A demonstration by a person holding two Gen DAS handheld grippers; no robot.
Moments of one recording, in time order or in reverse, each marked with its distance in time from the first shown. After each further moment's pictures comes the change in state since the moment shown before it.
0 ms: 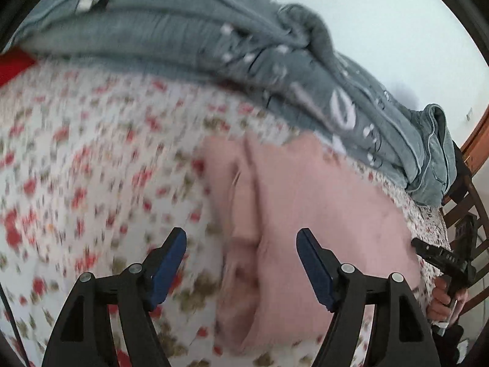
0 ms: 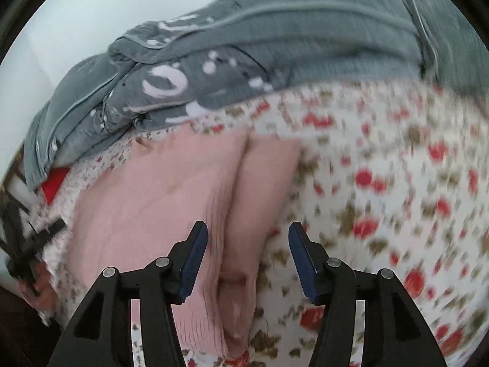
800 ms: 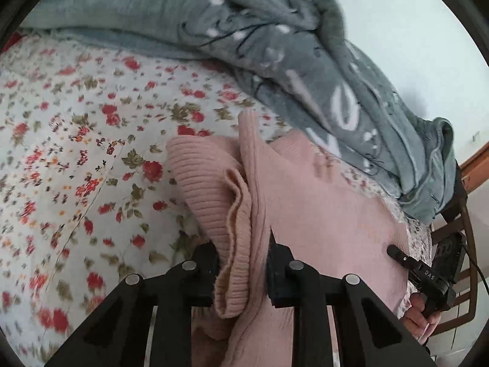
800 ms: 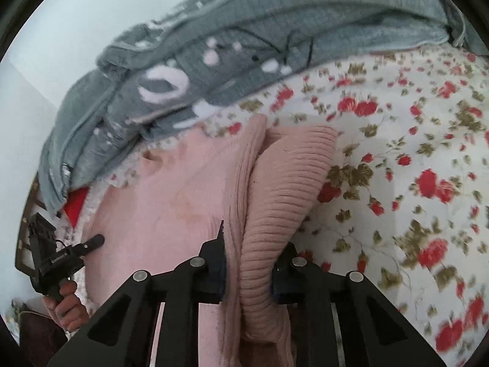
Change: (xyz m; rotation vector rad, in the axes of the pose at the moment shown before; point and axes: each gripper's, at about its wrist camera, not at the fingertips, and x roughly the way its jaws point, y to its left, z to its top) left arm 0.022 -0.041 0.036 -0.090 0.121 -0.040; right arm 0.028 0.018 0.031 0.064 0.018 0.093
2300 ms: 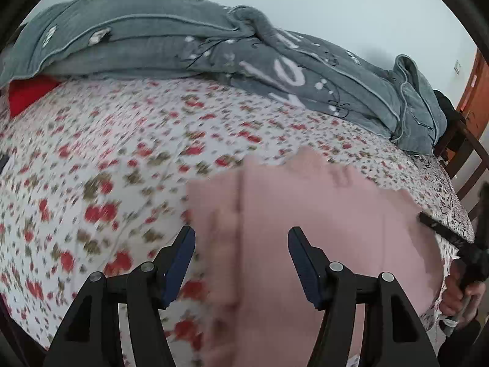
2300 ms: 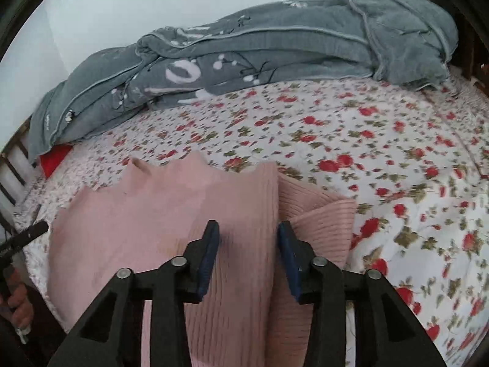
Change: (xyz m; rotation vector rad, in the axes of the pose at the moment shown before) left arm -0.106 -0.047 -0.186 0.206 -0.171 0.176; right arm -0.132 -0.003 -0.147 -0.193 -0.178 -0.247
